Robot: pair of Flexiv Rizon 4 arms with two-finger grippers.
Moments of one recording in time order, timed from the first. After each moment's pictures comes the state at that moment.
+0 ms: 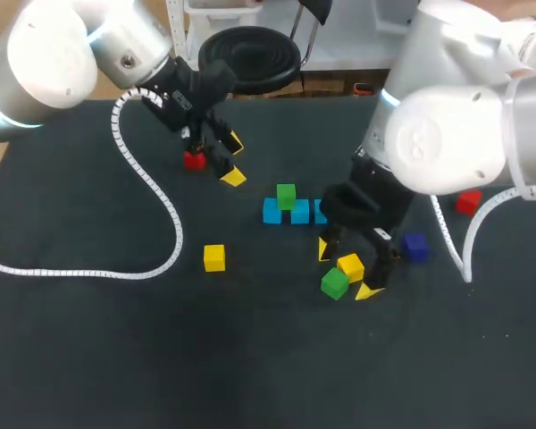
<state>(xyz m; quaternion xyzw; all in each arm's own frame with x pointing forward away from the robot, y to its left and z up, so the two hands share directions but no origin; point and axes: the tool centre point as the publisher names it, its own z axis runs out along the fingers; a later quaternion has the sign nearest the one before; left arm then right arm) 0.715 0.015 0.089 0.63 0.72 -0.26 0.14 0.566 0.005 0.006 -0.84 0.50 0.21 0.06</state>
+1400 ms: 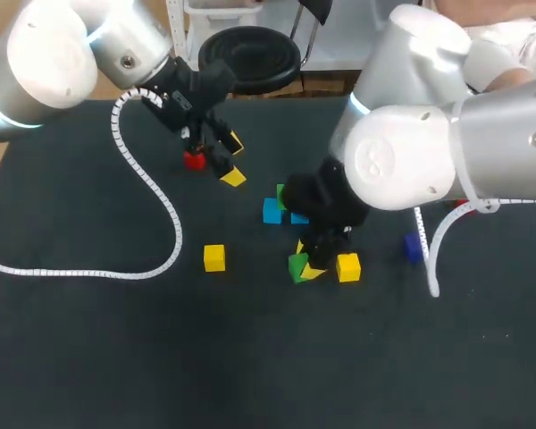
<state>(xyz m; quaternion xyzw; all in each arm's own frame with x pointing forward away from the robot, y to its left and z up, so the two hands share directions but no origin) 0.715 0.015 0.089 0.63 0.72 -0.26 0.14 0.589 0.060 -0.007 -0.74 0.63 0.21 0.07</state>
